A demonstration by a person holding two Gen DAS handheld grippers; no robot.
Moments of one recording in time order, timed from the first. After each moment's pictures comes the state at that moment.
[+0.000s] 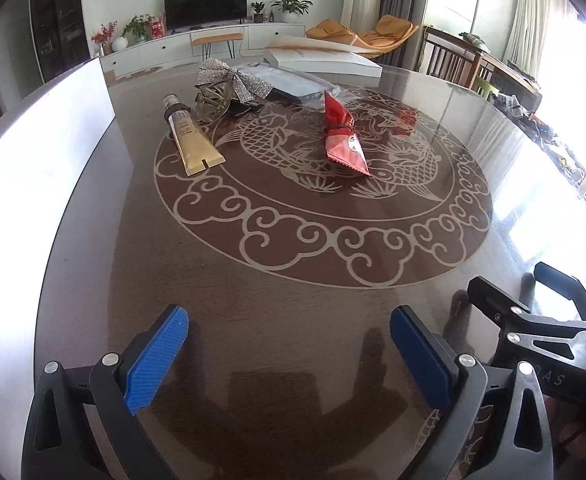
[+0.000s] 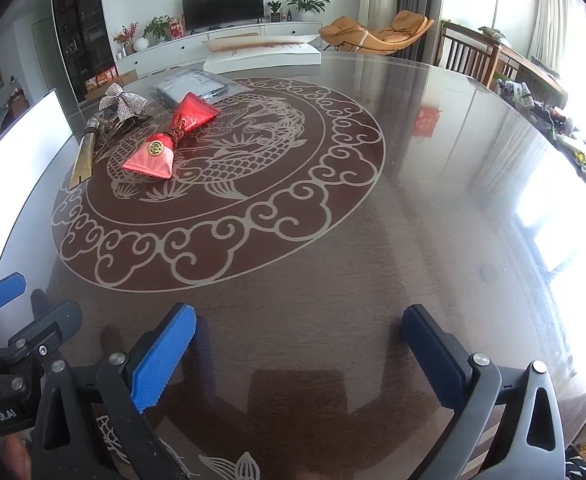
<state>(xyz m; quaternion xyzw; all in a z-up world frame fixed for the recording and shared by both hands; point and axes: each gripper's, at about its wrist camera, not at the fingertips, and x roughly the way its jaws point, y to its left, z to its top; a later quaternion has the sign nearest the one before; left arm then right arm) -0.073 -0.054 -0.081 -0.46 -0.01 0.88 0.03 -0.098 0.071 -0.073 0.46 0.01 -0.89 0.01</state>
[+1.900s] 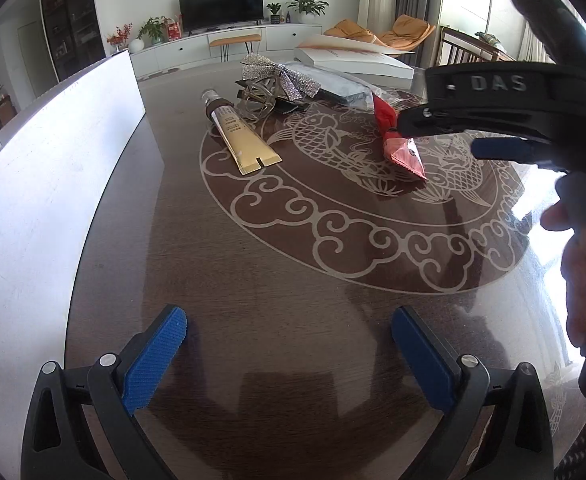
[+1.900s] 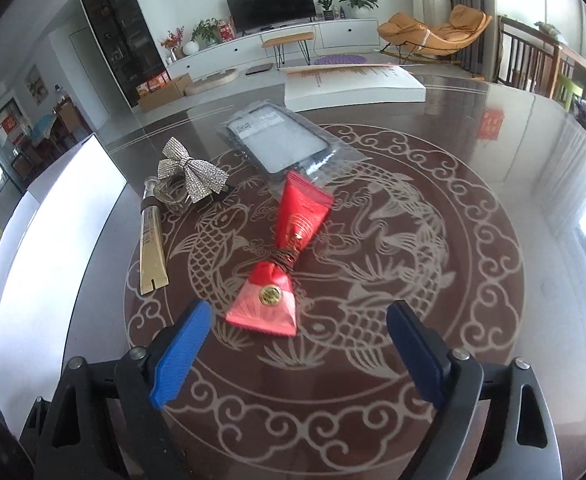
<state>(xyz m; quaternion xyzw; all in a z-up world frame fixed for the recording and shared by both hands) -0.081 -0.086 -0.085 -0.46 0.00 0.89 0.00 -0.218 -0.006 -0.039 0.47 -0.03 -0.87 0.12</state>
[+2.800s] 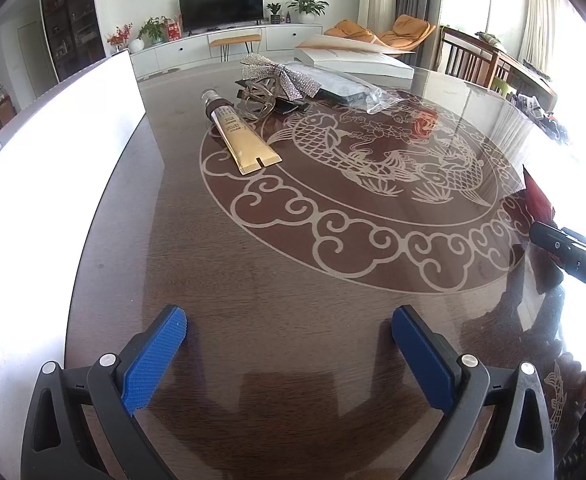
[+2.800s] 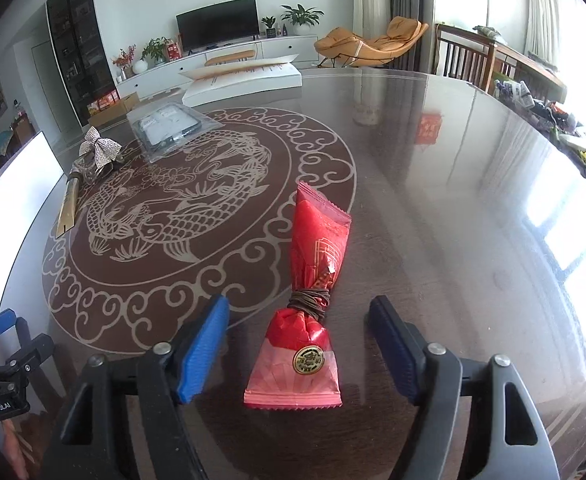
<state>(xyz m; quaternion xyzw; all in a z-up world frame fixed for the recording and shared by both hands) -0.082 -0.085 -0.085 -0.46 0.00 0.89 0.00 -0.125 0.114 -0.062 0.44 -0.03 -0.90 0.01</state>
